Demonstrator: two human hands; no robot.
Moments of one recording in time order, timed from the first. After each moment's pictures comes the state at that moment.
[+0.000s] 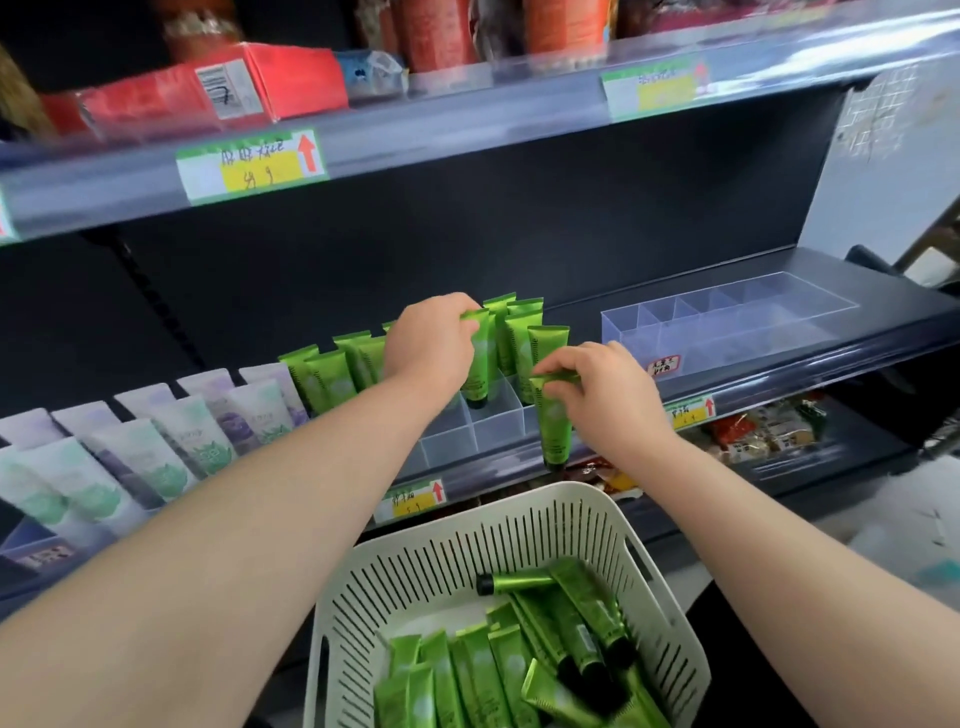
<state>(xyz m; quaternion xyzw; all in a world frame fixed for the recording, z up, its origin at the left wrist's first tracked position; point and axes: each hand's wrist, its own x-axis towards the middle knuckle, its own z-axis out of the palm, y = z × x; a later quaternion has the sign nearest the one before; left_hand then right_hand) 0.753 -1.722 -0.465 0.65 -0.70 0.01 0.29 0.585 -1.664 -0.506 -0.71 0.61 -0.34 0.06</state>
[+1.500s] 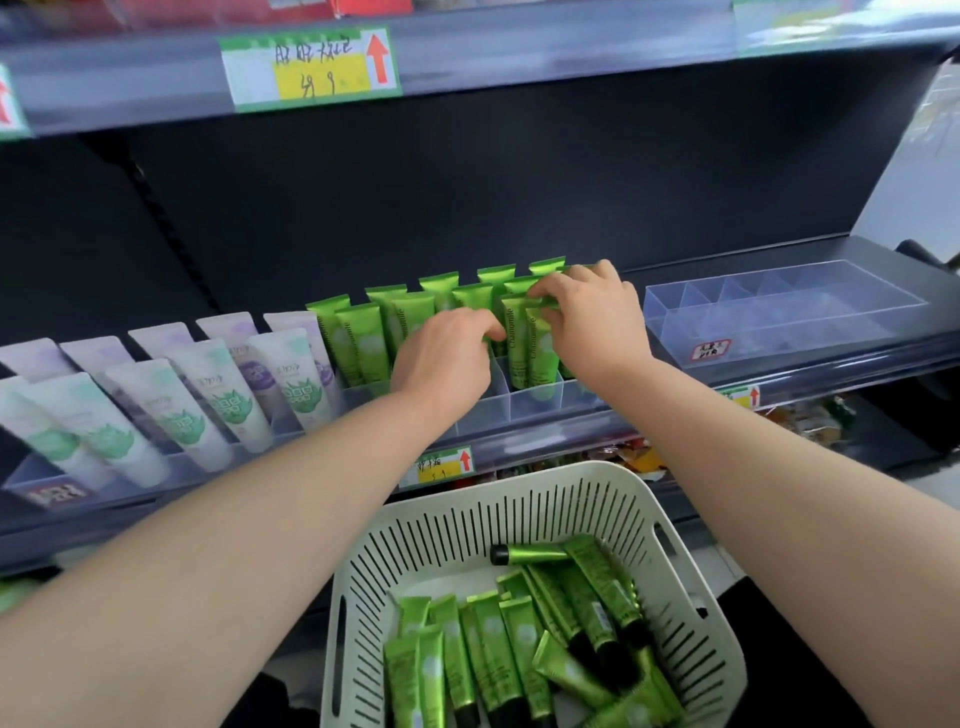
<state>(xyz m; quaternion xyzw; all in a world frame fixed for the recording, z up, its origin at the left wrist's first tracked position) 0.797 -1.708 -0.508 0.61 -0.75 0.02 0.25 0.635 -1.735 -0.504 -0.75 0.59 -0.27 -0.11</state>
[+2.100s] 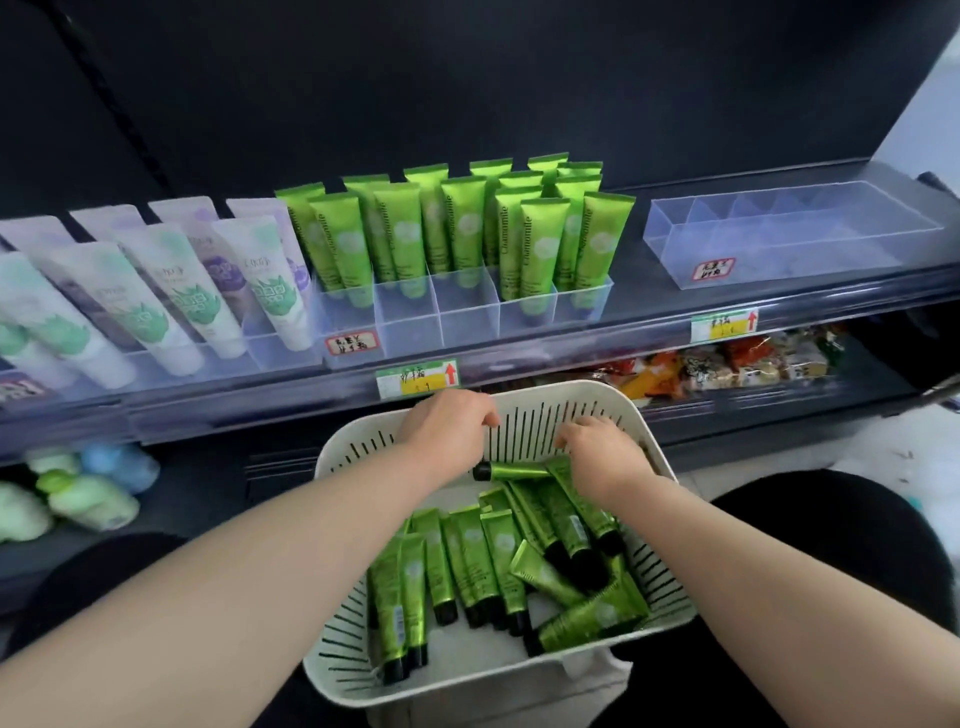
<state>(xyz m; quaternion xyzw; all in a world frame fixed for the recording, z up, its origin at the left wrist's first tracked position) 0.798 -1.650 -0.644 0.62 -0.77 -0.13 0.05 0.606 -1.637 -0.671 -0.75 0.64 0.05 0.16</state>
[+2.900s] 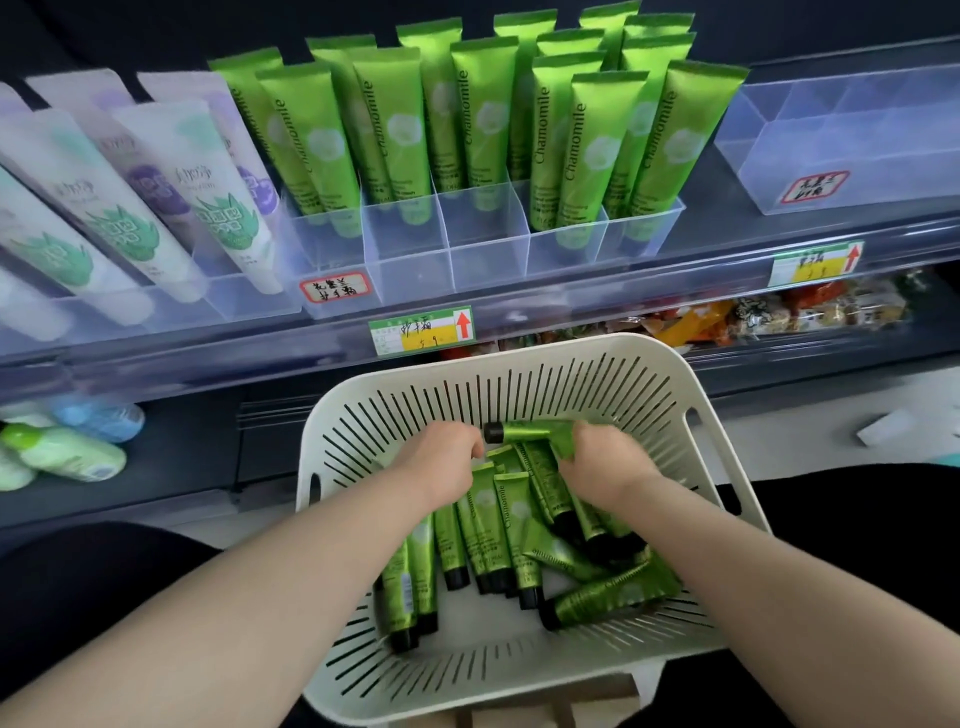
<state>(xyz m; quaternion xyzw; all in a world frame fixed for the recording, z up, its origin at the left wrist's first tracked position) 0.826 -1.638 -0.742 0.62 -0.73 -0.28 -0.06 0.627 -1.640 -0.732 -0.68 0.67 0.10 0.28</state>
